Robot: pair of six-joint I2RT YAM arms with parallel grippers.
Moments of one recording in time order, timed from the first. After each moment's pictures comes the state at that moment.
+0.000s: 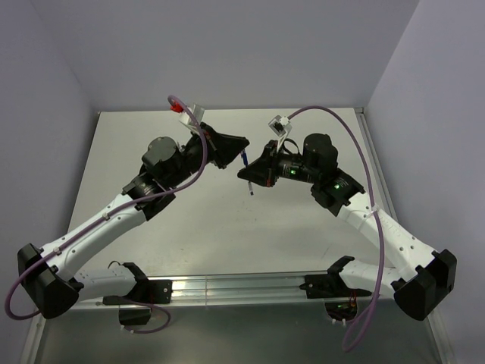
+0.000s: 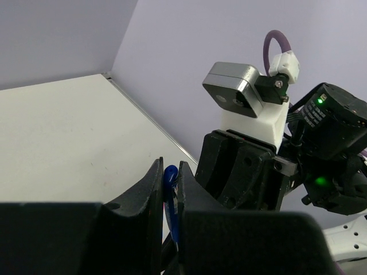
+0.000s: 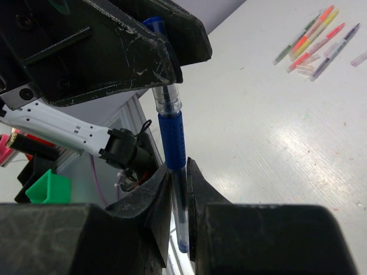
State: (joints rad) left arm -0.78 1.17 1.09 0.23 0.16 -0.55; right arm 0.58 1.09 1.01 -0.06 -0.62 0.49
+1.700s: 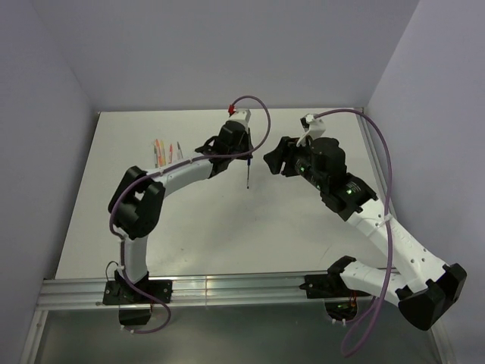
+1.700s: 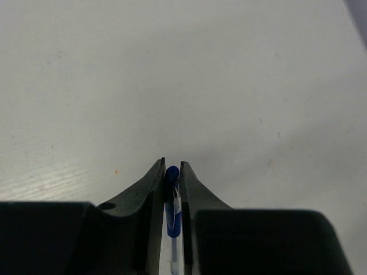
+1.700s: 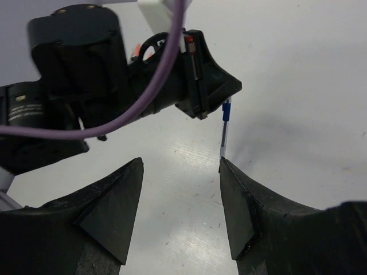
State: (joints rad) left arm -0.70 1.90 1.44 0.03 -0.15 -0.43; right arm 0.57 1.01 1.03 -0.30 0.03 0.44
